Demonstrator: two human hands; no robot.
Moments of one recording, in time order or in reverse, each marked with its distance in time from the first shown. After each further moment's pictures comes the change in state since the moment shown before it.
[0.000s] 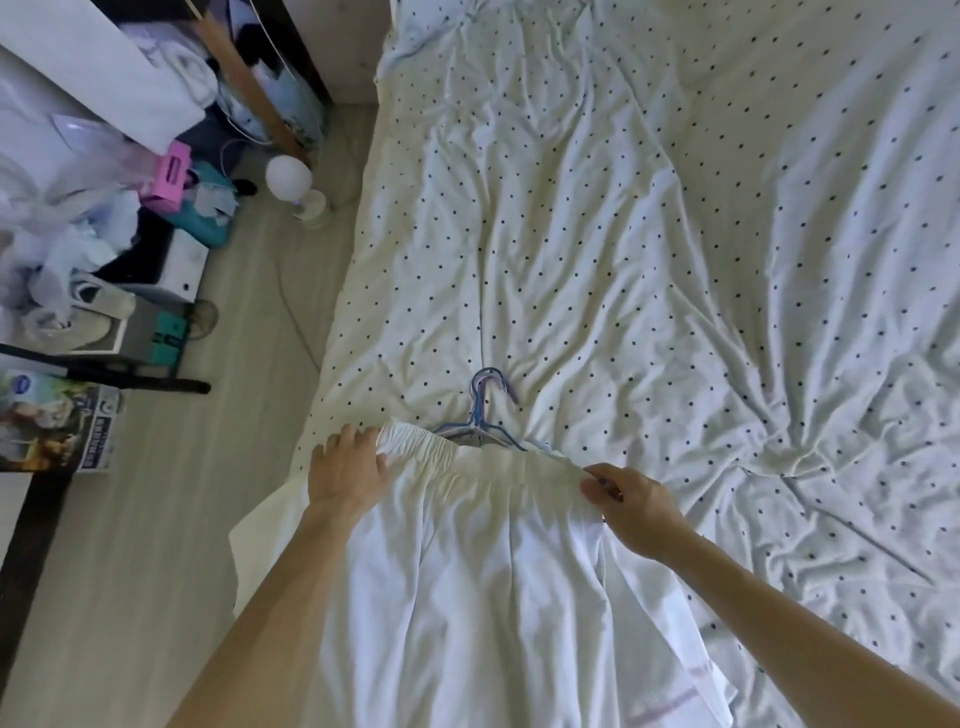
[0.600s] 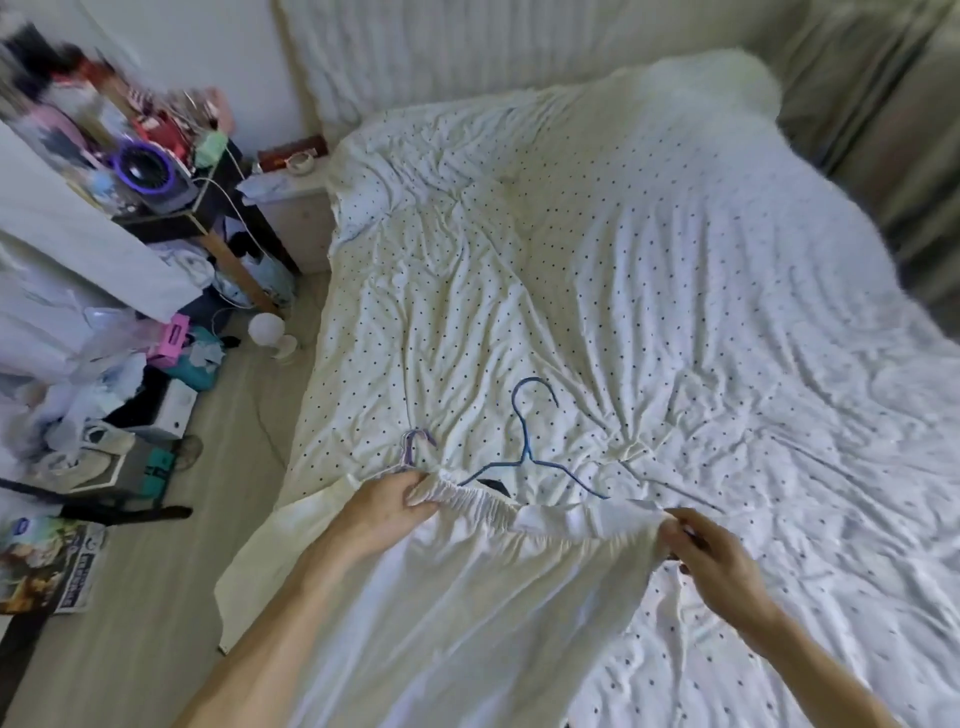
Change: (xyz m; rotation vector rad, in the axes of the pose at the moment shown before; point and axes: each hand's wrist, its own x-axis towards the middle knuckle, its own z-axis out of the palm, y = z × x) left_hand -0.247 0.118 -0.139 -0.476 -0.002 0.429; right_hand -0.288 0.128 -0.093 0.571 0.452 -0.073
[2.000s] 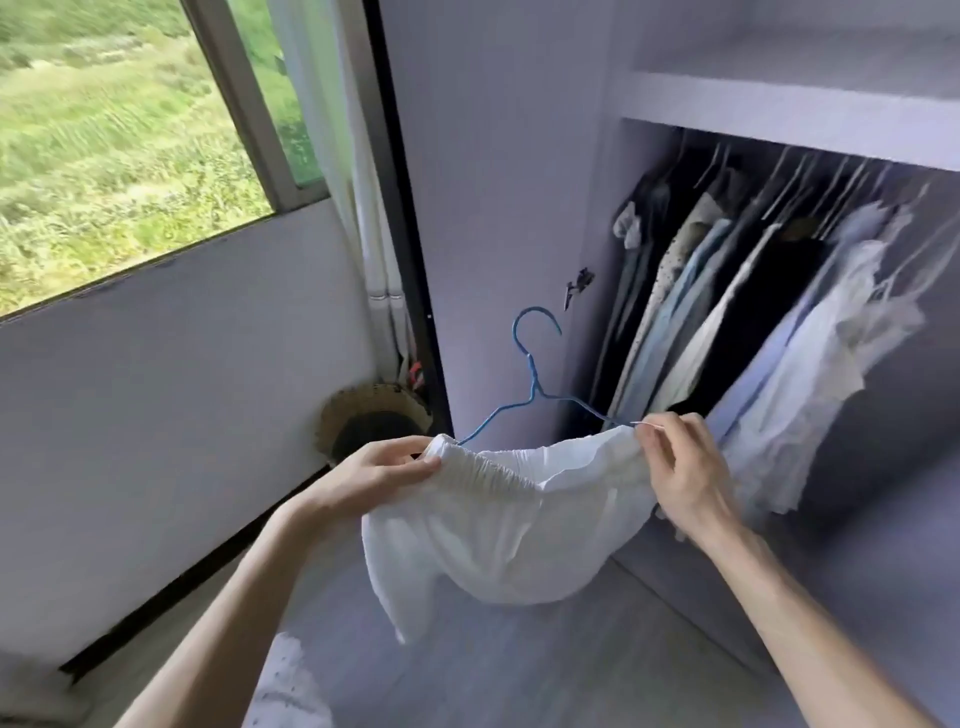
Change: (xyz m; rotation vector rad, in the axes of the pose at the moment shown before) left_hand -0.487 0.807 0.549 0.673 -1.699 1.346; right_hand -0.690 0.360 -0.320 -0.130 2.117 1.023
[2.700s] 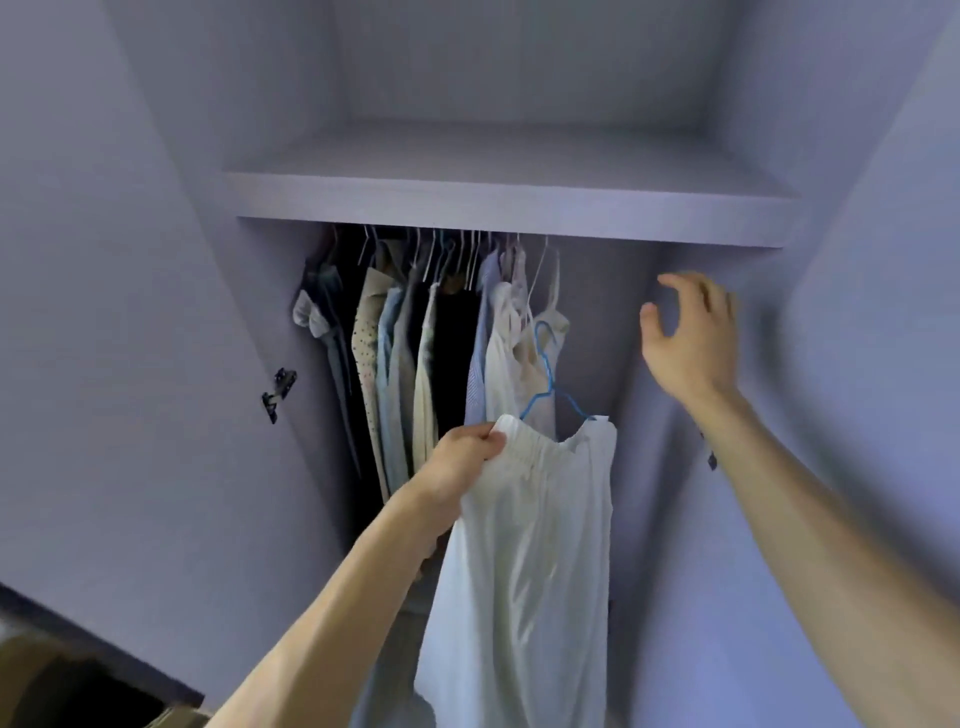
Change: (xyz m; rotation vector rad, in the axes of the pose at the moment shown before) left_hand 0.212 0.166 0.282 -0.168 -0.413 0.105; right_hand 0.084 0.131 -0.283 -0.518 0.700 0.284
